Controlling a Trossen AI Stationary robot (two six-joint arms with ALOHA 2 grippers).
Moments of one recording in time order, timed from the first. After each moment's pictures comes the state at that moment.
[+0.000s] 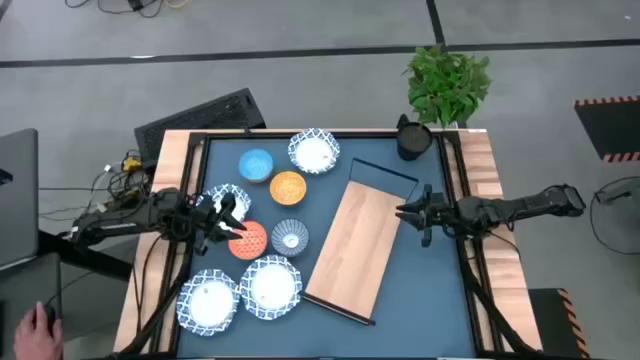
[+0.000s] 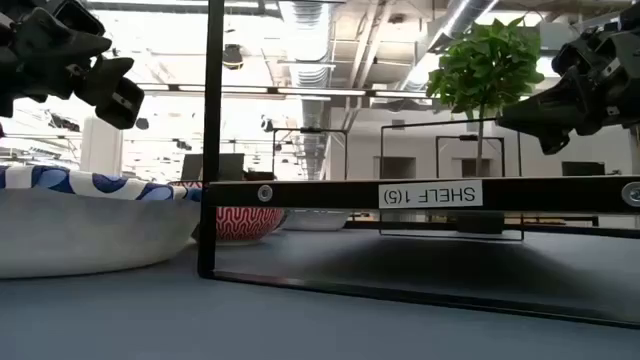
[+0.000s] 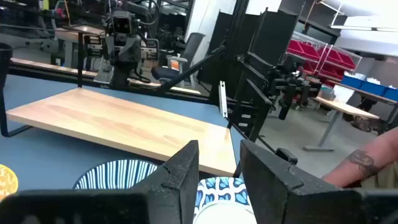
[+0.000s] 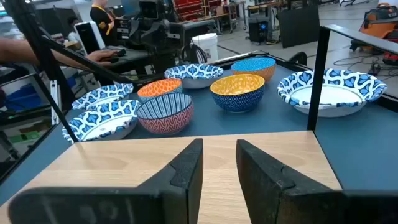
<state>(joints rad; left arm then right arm) 0.14 0.00 0.01 0.09 0.46 -0.32 0.16 0.19 0.00 0.08 0.34 0.24</state>
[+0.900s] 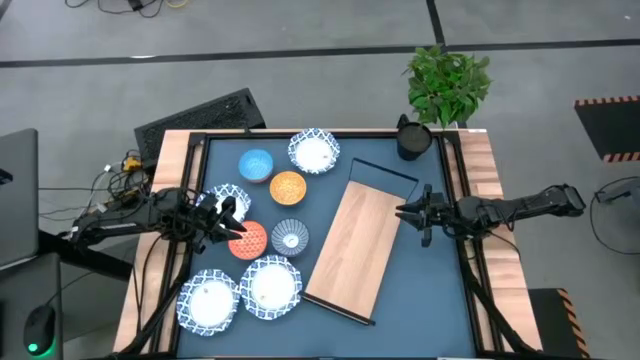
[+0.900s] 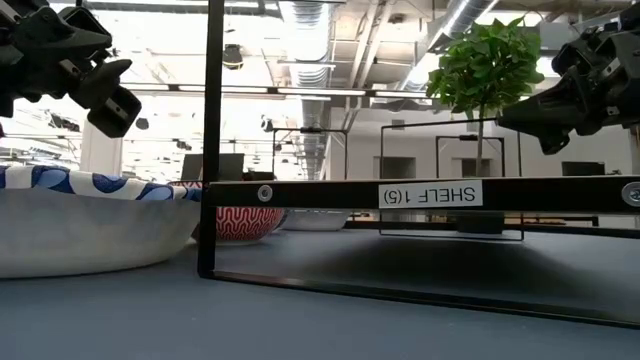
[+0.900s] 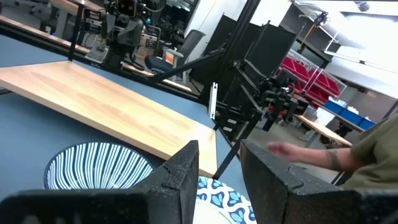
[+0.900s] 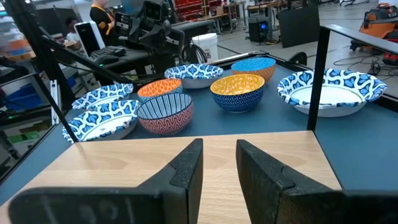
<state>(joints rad) 0.14 0.00 0.01 0.09 0.46 -0.52 0.16 0.19 0.00 0.08 0.34 0.24</state>
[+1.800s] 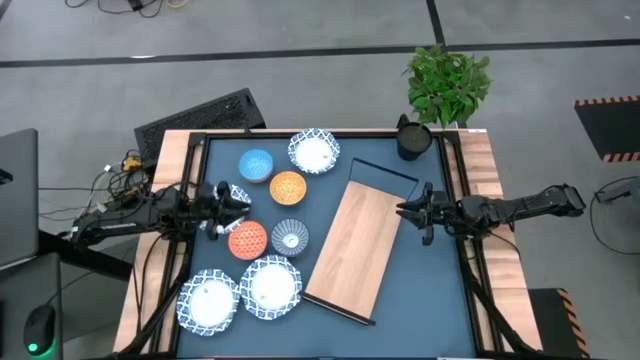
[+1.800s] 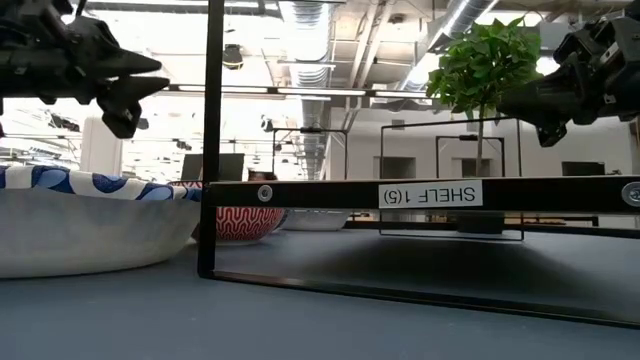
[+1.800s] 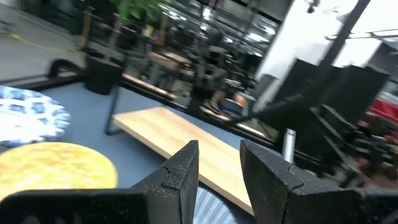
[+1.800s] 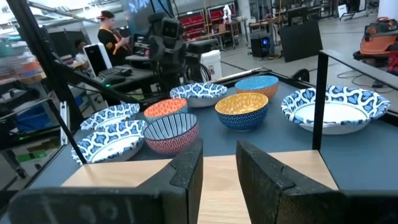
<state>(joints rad) 0.14 0.00 0.01 0.12 0.06 -0.44 0.16 0.19 0.00 0.16 0.34 0.24</state>
